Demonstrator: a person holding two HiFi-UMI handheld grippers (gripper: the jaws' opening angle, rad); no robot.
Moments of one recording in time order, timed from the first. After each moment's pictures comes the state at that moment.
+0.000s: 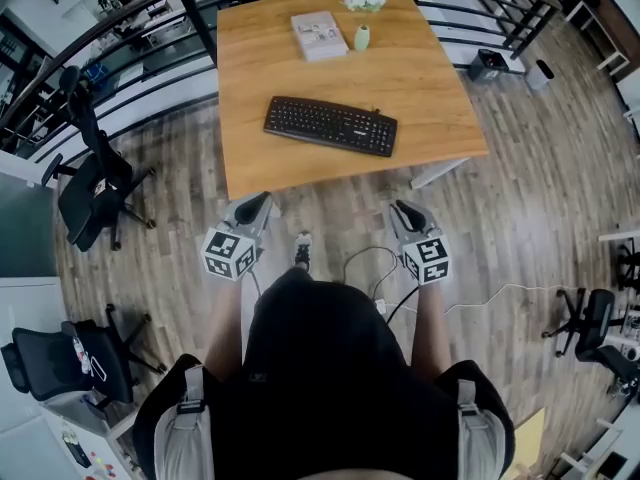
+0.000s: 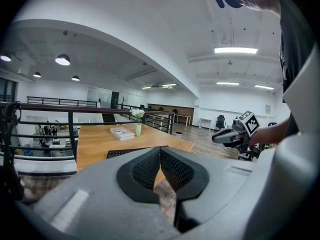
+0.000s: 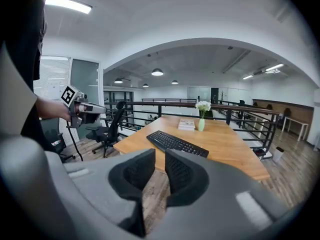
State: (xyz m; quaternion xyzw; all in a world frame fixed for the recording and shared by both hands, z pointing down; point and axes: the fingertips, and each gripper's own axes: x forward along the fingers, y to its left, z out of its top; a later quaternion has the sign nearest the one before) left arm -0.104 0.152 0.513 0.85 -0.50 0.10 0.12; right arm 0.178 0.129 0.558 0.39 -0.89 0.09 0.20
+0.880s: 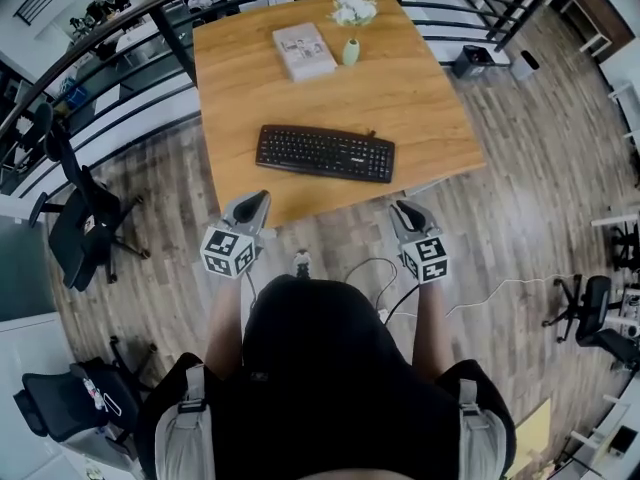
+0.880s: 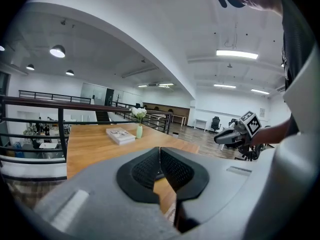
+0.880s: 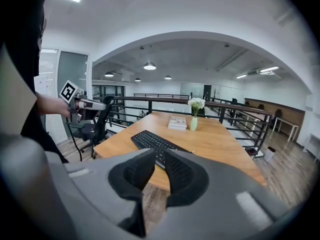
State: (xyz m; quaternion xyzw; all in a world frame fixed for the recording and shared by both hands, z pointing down) left arm -0.138 0.015 0.528 0.87 -0.46 0.09 0.13; right arm 0.153 0.021 0.565 0.43 -0.87 0.09 0.23
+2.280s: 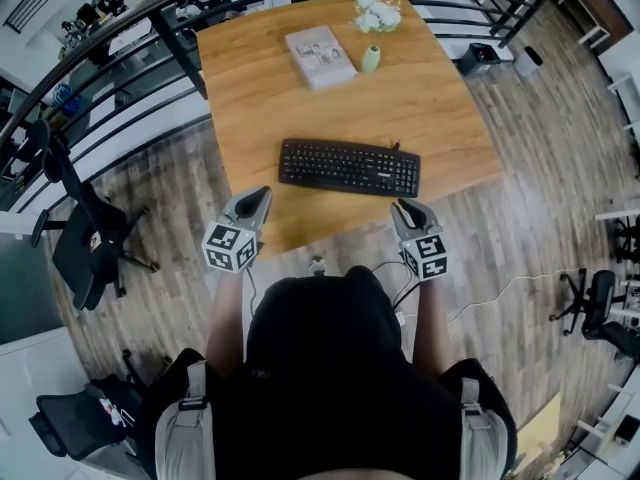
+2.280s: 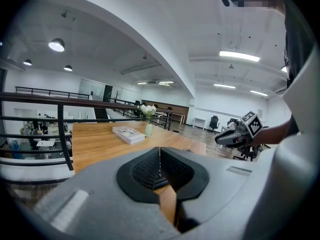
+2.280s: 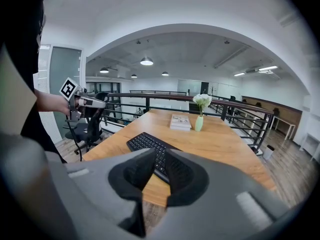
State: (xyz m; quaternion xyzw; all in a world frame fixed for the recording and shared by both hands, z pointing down) left arm -0.227 -0.066 0.552 0.88 -0.45 0.10 0.15; right arm 0.065 -0.044 0.587 0.45 -0.85 0.11 0.25
